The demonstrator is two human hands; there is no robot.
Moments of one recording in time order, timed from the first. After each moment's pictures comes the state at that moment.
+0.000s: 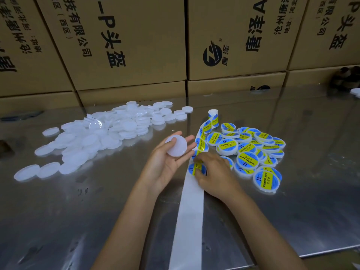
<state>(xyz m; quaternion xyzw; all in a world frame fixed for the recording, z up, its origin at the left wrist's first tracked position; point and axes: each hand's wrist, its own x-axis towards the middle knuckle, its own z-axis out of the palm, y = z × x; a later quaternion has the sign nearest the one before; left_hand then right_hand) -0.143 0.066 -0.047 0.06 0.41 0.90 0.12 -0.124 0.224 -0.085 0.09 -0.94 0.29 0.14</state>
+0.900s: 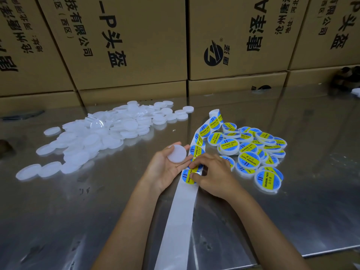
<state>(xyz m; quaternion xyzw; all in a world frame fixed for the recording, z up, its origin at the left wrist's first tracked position) -0.167 0.059 -0.077 -0.06 0.45 0.88 0.15 -0.123 0.221 -0.083 0.10 -0.93 0.32 0.13</state>
